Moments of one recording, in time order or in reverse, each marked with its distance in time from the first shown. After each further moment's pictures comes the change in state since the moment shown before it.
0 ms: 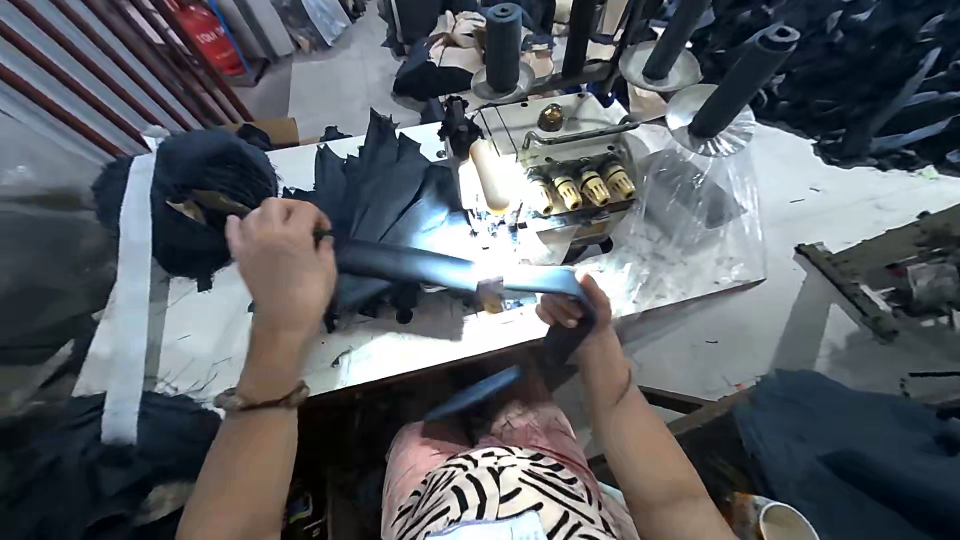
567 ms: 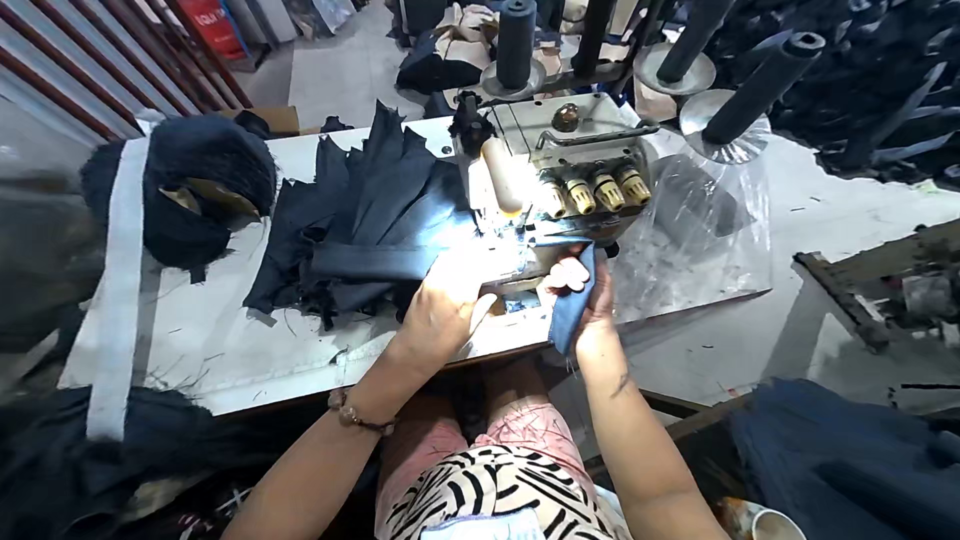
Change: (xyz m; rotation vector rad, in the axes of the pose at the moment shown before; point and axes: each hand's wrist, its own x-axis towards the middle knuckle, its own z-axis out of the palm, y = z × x) left_hand -0.017 0.090 0.094 -0.139 -0.087 0.412; right_hand 0.018 0.004 -0.024 0.324 0.319 -0.169
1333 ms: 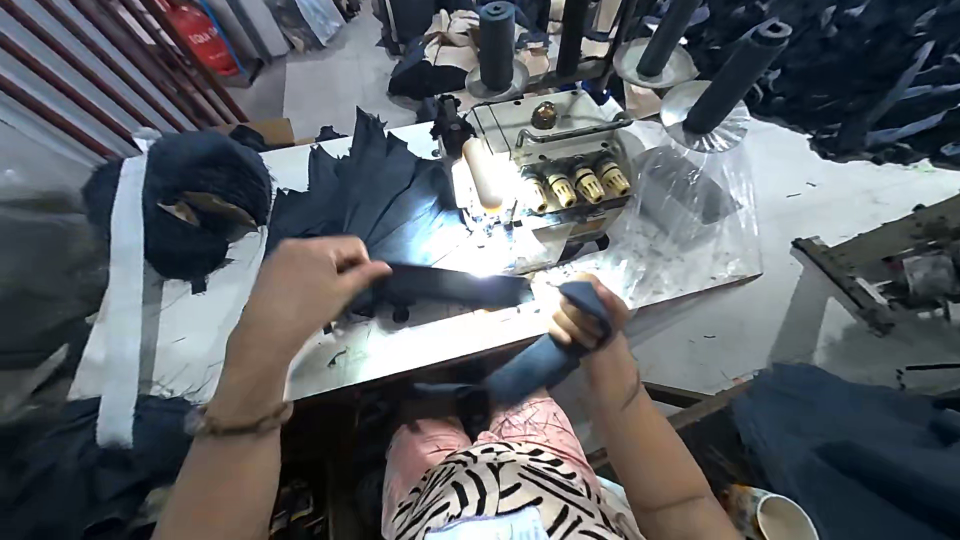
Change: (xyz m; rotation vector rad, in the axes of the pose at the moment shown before) left_hand -0.021 -0.045 -0.123 -0.044 -0.113 -0.302; right_hand -0.034 -0.007 0.035 -0.365 -0.549 0.148
